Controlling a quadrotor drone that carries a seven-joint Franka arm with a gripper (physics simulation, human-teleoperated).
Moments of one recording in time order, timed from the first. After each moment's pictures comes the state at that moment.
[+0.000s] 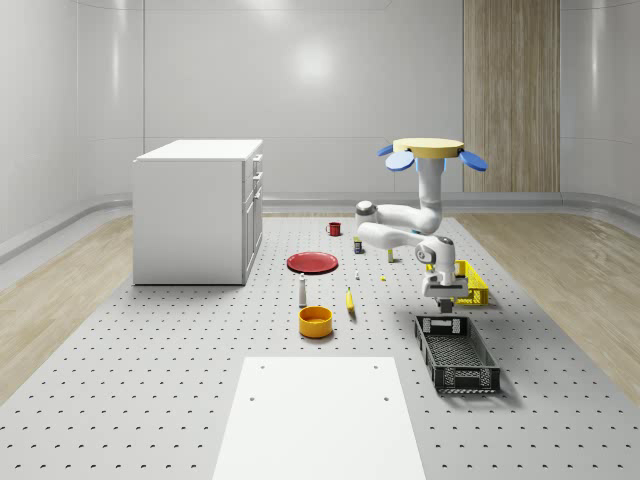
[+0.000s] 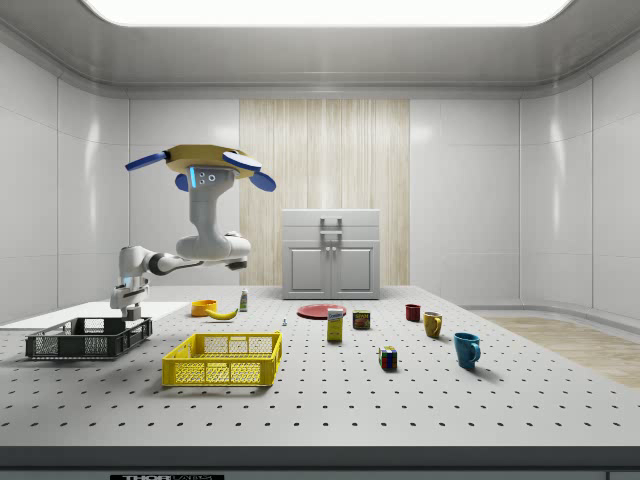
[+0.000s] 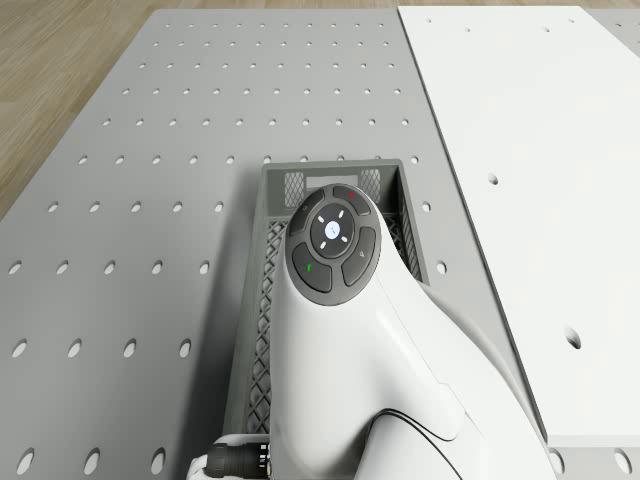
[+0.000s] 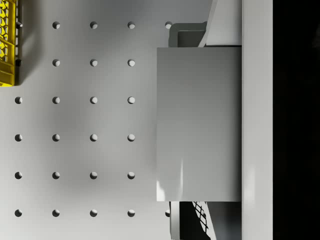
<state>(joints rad) -1.20 -1.55 1.32 -2.82 -1.82 1.63 1.67</state>
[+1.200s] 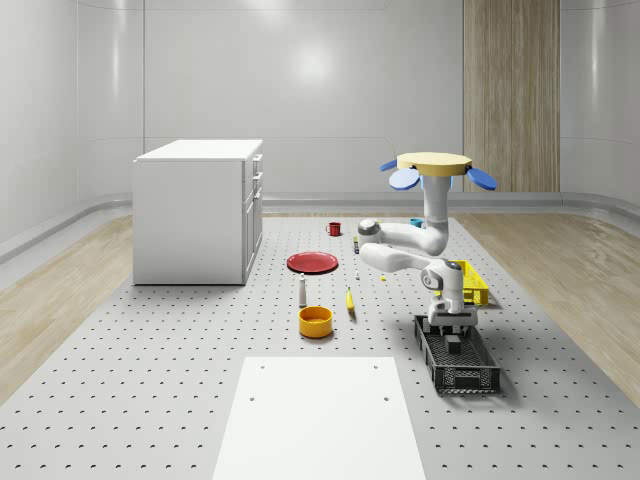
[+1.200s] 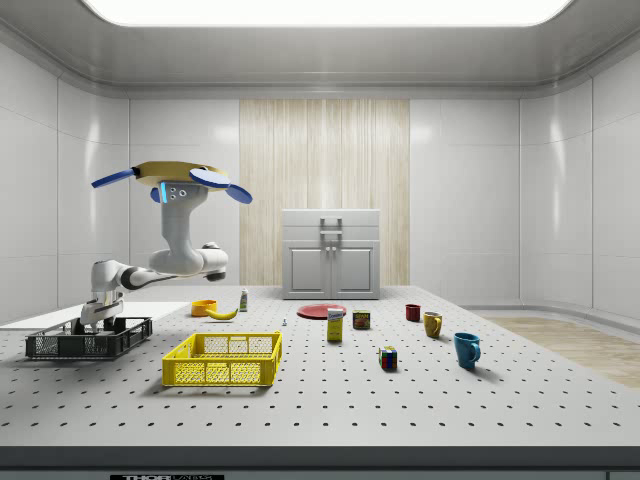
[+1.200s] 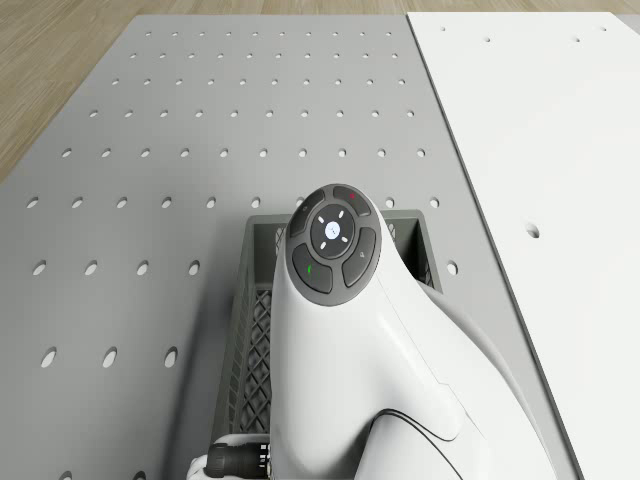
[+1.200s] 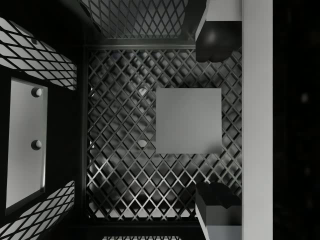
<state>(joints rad) -1.20 -1.56 1.32 -2.82 -1.81 1.64 1.67</state>
